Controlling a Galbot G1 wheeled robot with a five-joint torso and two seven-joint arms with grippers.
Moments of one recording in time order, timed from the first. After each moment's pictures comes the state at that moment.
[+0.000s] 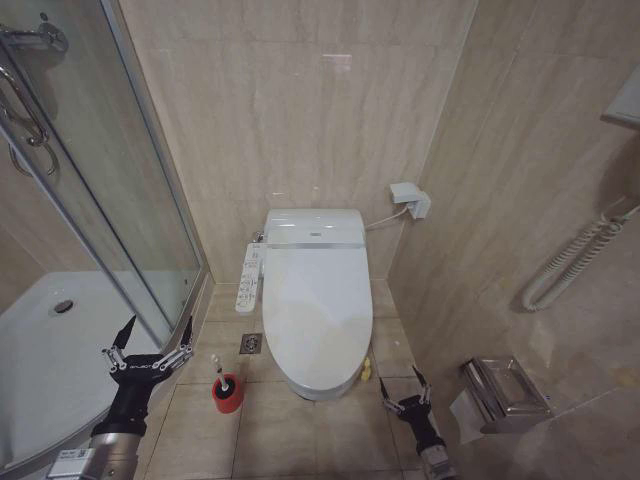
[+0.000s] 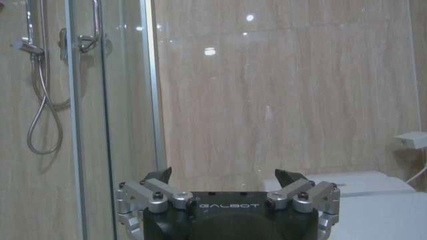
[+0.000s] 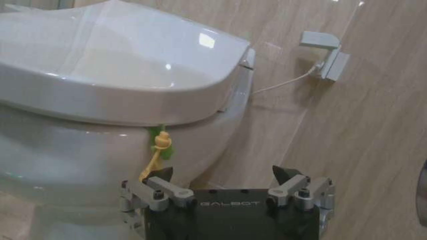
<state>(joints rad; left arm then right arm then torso) 1.74 -1.27 -0.72 -2.28 -0.25 -0.17 -0.08 -1.40 1.21 0.31 1.38 -0.10 0.48 0.26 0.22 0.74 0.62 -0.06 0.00</state>
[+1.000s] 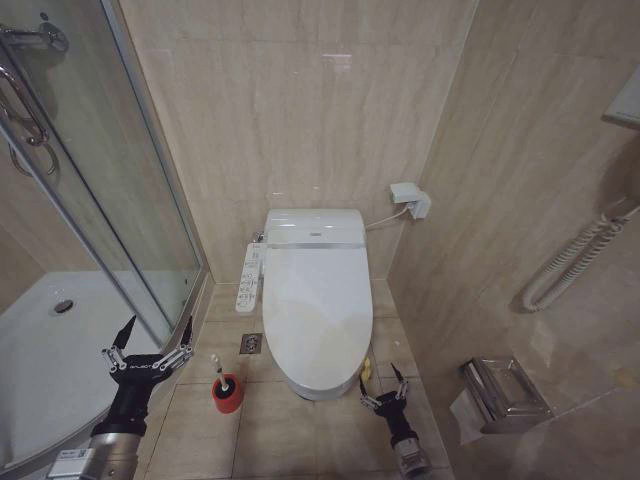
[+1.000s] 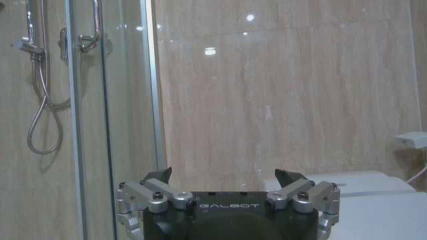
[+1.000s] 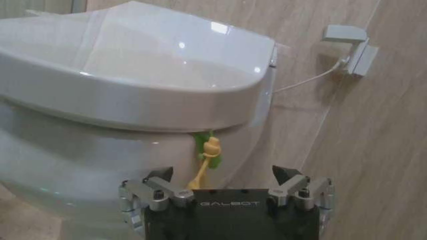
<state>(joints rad) 1.74 -1.27 -0.72 -2.28 -0.25 -0.17 -0.08 -1.30 1.31 0.25 1.27 -0.15 0.48 0.28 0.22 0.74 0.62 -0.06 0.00</state>
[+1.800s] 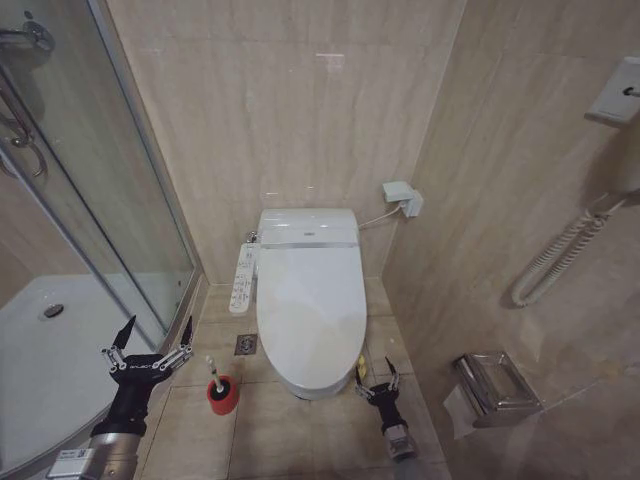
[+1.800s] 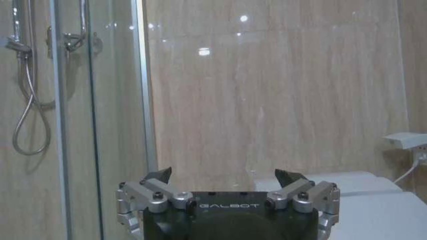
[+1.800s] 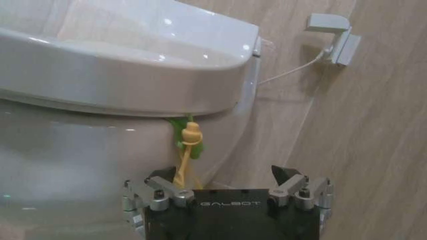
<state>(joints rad) 1.74 -1.27 -0.72 -2.28 -0.25 -0.17 -0.08 -1.18 1.38 0.26 1.13 -0.17 0.51 0.29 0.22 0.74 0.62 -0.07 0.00</state>
